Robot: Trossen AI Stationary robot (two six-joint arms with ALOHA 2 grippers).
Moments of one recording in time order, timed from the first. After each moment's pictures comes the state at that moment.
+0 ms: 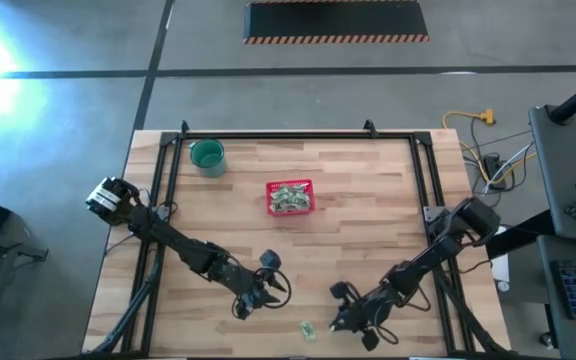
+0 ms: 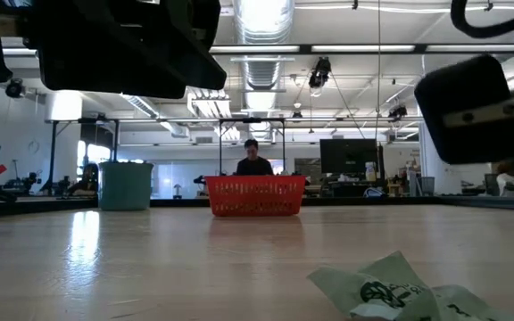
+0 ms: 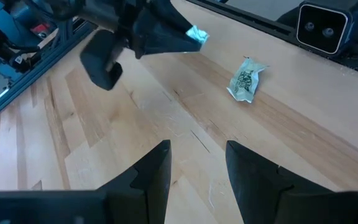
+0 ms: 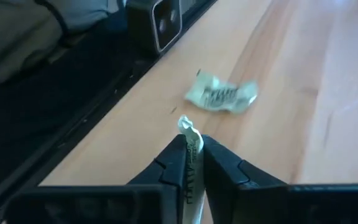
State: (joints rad) left arm -0.51 1.65 0.86 0.27 -0.17 0.37; right arm 0.74 1.89 0.74 0.58 0.17 0.14
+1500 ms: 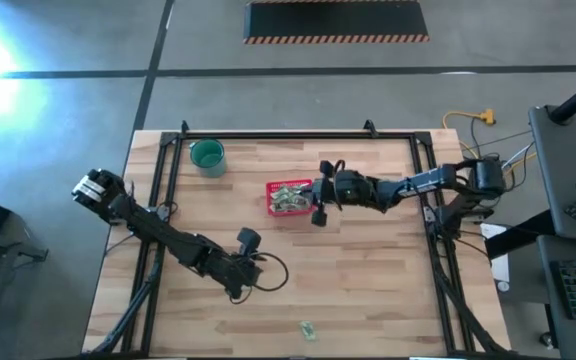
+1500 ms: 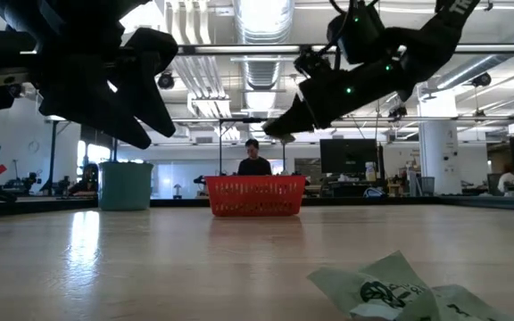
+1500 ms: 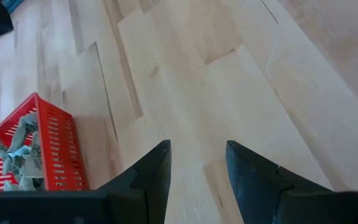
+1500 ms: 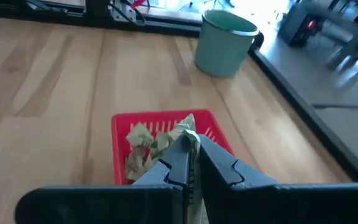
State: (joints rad) left arm -0.51 1.51 0.86 -0.23 -0.45 0.14; right arm -0.16 1.65 0.73 0.55 0.07 -0.13
